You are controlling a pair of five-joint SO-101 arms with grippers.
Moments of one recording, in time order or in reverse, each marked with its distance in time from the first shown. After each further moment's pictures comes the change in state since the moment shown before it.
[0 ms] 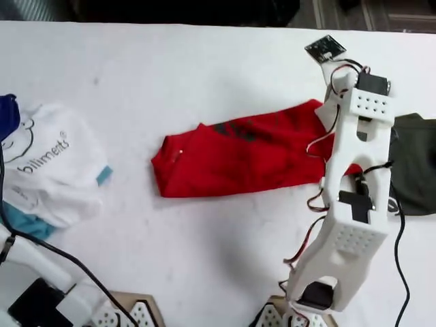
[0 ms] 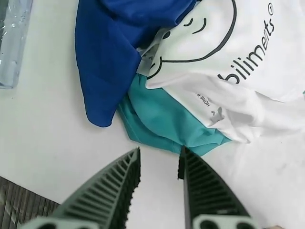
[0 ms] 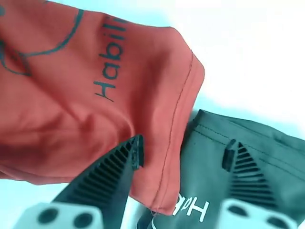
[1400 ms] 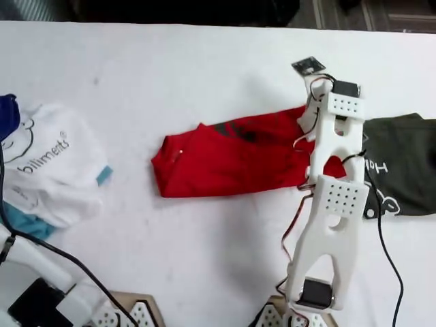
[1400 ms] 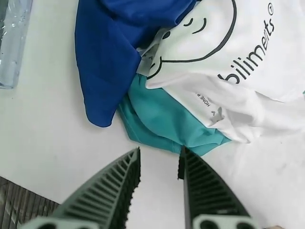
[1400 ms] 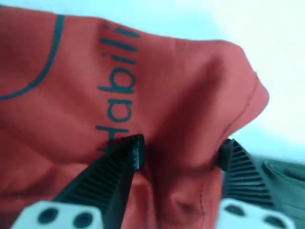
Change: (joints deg) left arm 0.0 0.0 0.0 0.0 0.0; right arm -2.5 31.6 -27.0 5.9 -6.9
